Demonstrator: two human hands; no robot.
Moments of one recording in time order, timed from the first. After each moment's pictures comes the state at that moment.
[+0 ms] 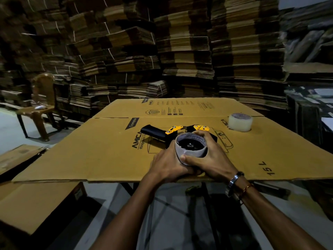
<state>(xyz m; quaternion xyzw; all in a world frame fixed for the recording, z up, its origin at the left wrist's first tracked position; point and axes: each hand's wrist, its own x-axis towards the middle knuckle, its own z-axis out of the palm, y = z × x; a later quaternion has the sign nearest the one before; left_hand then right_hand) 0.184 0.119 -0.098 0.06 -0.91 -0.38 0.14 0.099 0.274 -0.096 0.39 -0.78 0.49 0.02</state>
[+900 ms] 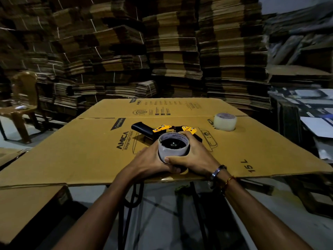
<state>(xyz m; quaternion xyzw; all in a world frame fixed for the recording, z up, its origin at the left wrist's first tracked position) 0.174 0.101 -0.096 0.00 -0.92 -0.37 0.11 0.095 0.274 -0.085 0.38 -0.80 0.46 -0.02</state>
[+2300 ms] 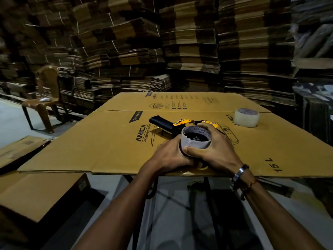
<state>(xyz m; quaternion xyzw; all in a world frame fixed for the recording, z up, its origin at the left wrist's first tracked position) 0.181 0.110 -0.088 0.03 -0.93 -0.35 0.10 0.111 0.268 -0.081 0.35 -0.82 0.44 0.08</state>
